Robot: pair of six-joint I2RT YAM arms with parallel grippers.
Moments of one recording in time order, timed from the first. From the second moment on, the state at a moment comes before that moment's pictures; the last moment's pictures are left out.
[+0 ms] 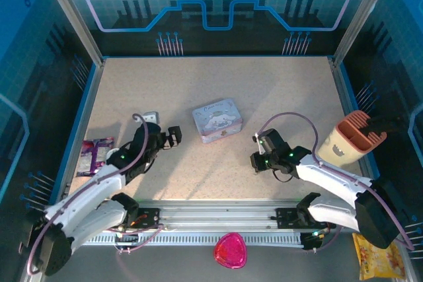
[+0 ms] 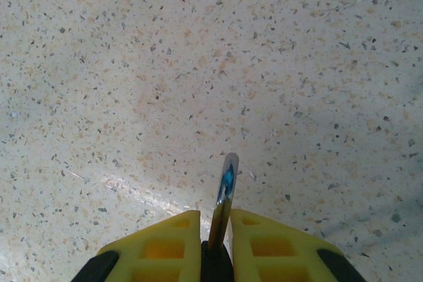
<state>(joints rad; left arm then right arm) -0.49 0.85 0.51 -0.29 -0.32 -0.56 0.62 1.12 0.52 -0.45 -0.04 0.38</state>
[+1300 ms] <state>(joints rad) -0.47 0.63 0.39 -0.24 -0.49 -0.55 0.63 1.27 0.60 -0.58 -0.02 0.39</state>
